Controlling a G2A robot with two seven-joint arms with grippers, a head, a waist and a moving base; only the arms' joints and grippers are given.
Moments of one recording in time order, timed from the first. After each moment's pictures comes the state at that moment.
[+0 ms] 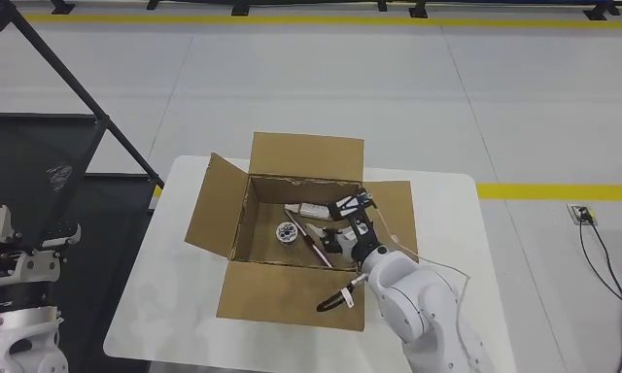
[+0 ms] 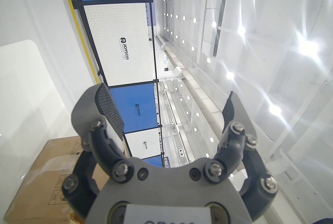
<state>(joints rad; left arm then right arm) 1.51 -1.23 -2.05 -1.92 -0.50 -0.10 -0.13 -1.08 -1.51 1.18 -1.84 -1.31 -0.09 0.71</state>
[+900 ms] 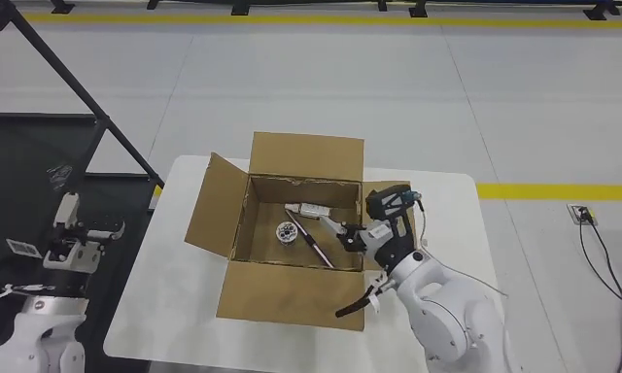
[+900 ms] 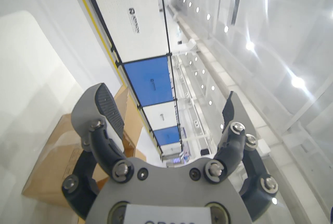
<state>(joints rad) 1.47 -1.21 -1.95 -1.94 -0.31 -0.02 -0.33 -1.17 -1.49 1.32 -2.03 -1.10 -0.12 0.63</state>
